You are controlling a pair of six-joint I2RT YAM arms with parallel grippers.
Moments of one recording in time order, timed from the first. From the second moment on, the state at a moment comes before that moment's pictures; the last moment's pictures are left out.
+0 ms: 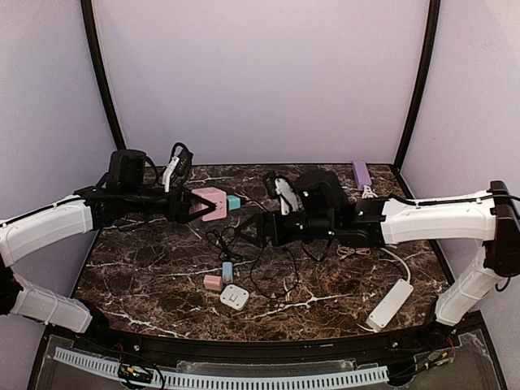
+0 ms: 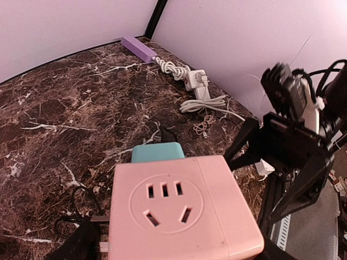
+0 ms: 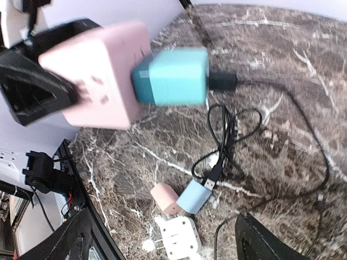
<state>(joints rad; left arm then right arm) -0.49 1.22 0.88 -0.13 0.60 -0.15 1.09 1.58 1.09 -0.03 -0.03 0.59</state>
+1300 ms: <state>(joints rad) -0.60 1.31 0.97 -0.25 1.07 -0.06 0.90 1.61 1.24 -0.22 -0.81 0.29</state>
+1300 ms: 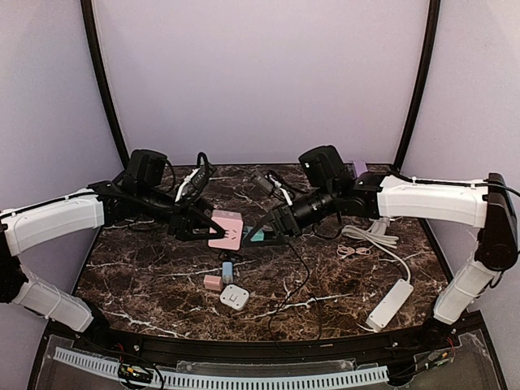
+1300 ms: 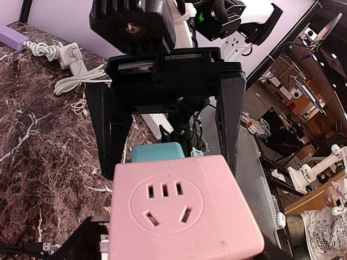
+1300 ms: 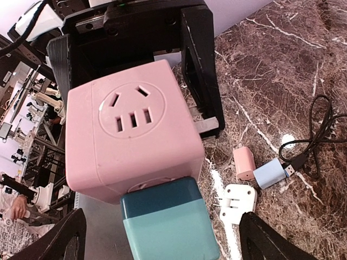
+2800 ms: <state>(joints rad) -0.61 1.21 0.90 -0.17 0.50 -0.08 1.04 1.70 1.36 -0.36 -0.04 0.40</state>
